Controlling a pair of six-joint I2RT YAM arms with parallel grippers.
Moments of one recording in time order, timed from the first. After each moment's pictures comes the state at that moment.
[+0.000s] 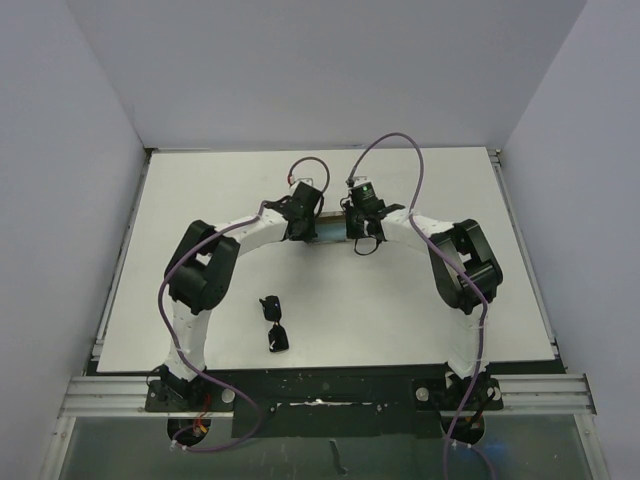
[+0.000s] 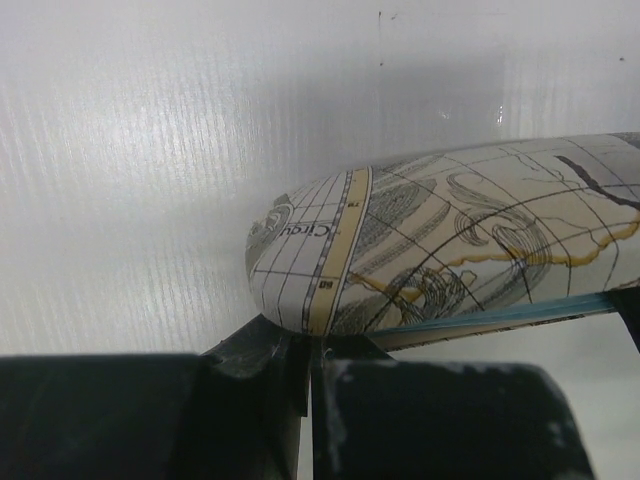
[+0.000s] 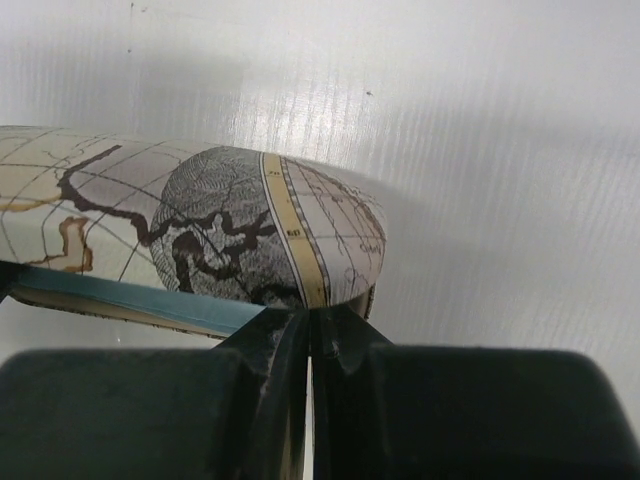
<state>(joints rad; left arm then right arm) -0.61 2.09 1.47 -0.34 -0.26 -0.55 0.49 2.01 1.33 -0.20 0.07 0.30</state>
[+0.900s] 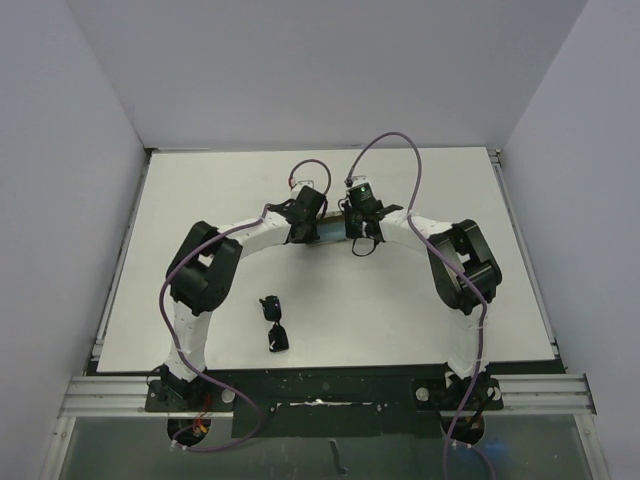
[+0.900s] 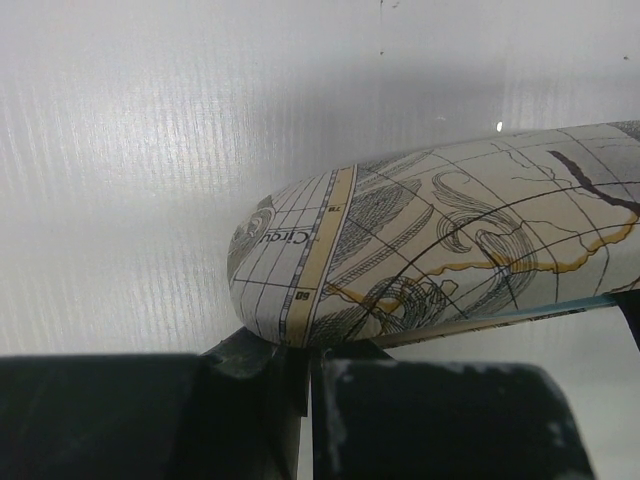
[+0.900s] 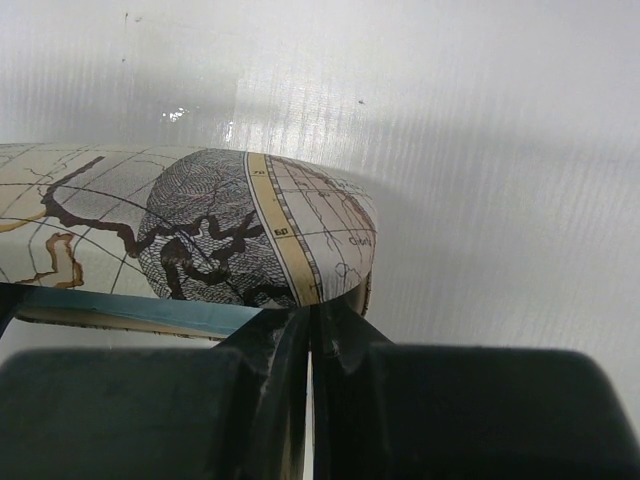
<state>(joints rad) -0.63 2.09 1.46 -0.33 -0.30 -0.59 0.50 2.01 1.32 -0.18 0.11 0.29</state>
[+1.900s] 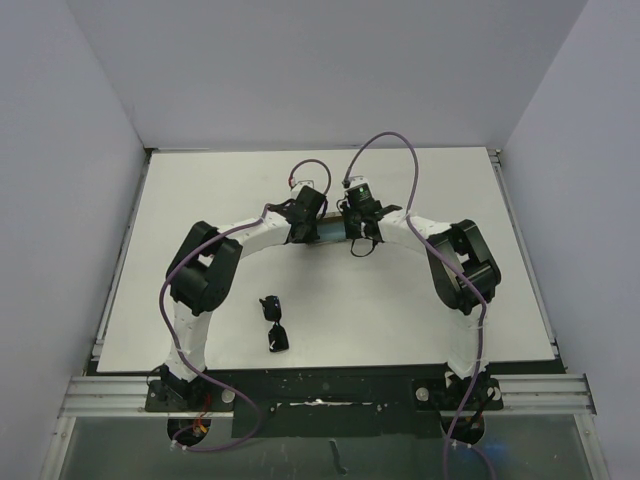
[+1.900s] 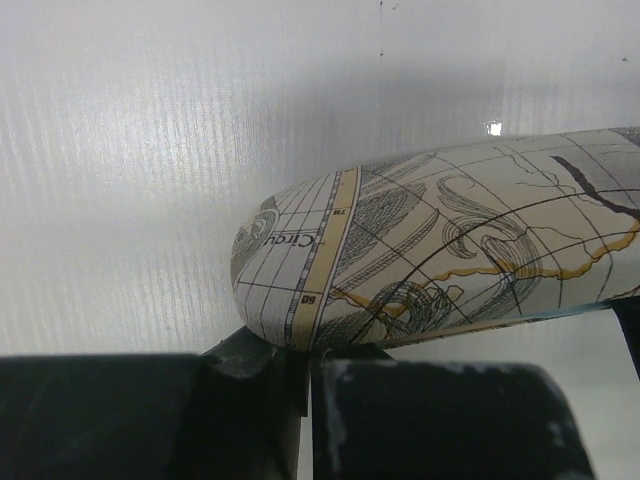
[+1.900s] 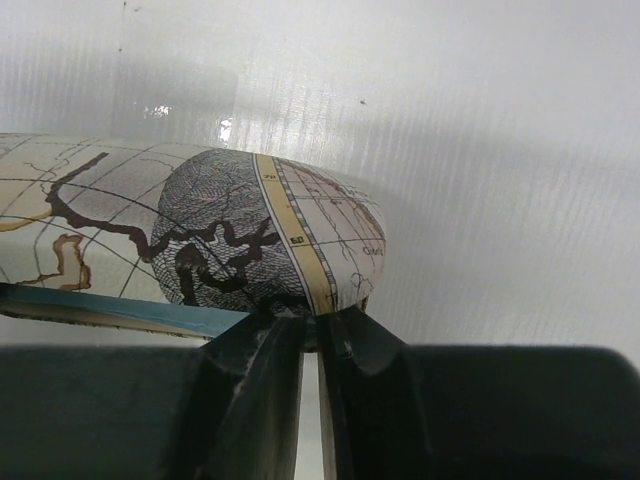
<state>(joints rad) -0.63 2.09 1.46 -0.33 -0.30 -0.59 0.51 2.01 1.33 -0.19 0.13 0.25</state>
